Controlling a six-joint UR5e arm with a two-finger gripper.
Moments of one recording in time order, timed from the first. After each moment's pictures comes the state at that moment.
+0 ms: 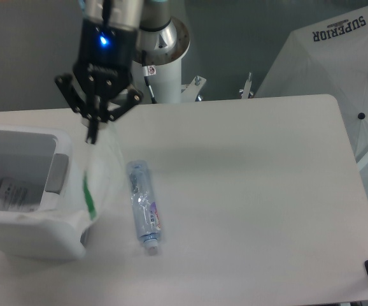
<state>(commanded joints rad) 2.28 -1.52 -1.56 -0.95 1.04 0.33</state>
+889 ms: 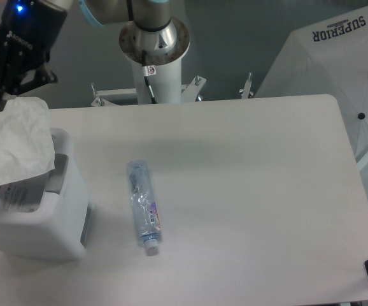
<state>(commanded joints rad) 2.14 -1.52 -1.60 -0.95 0.92 0.40</state>
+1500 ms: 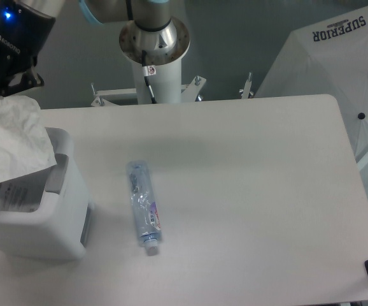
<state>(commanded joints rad) 2.12 -1.50 -1.61 -0.95 0.92 0.38</state>
